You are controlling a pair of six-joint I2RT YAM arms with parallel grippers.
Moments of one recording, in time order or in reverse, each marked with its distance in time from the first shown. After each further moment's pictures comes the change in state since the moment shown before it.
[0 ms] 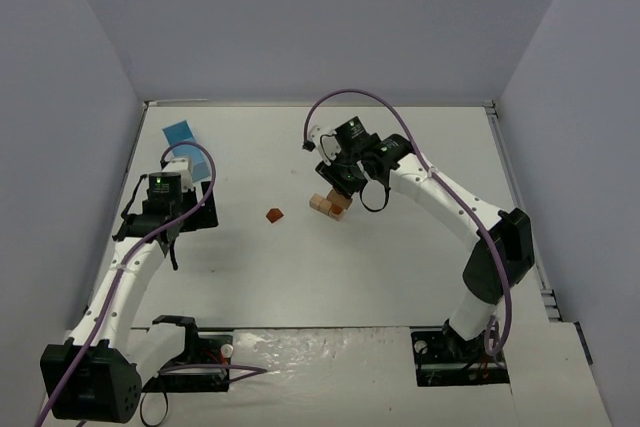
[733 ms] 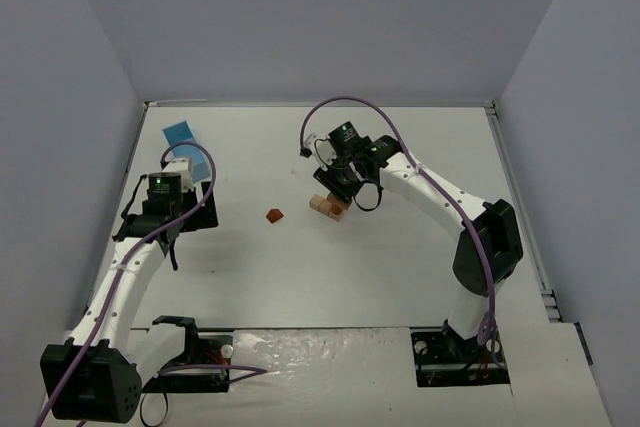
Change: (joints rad) left arm 0.001 0.002 0.000 0.004 0.004 0.002; right arm -0.005 0.072 0.000 -0.006 -0.005 -0.006
